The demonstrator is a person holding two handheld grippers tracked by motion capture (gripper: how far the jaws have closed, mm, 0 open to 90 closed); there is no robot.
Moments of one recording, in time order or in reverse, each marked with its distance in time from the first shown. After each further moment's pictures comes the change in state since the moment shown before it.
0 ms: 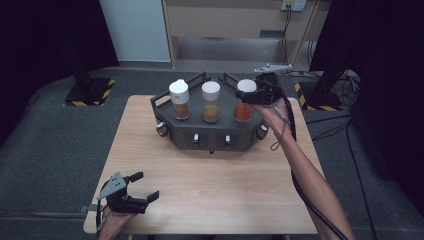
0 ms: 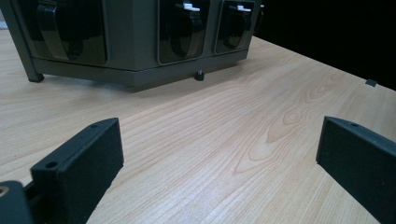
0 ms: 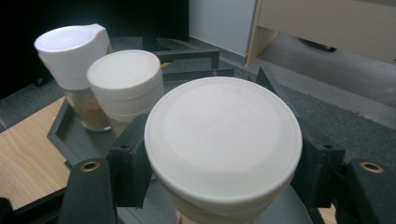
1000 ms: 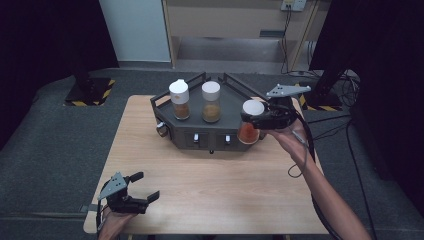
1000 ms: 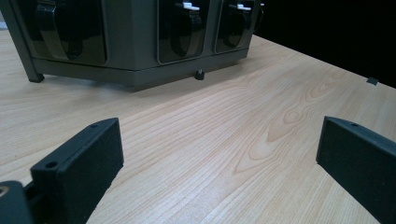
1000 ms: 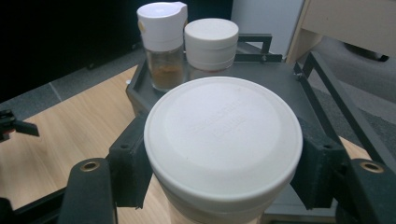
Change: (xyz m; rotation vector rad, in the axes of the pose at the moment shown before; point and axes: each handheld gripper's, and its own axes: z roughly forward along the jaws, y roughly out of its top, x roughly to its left) left arm -0.001 0.001 0.000 0.006 0.003 0.006; right arm 0.002 -0.031 -0.062 -0.007 0.163 -0.067
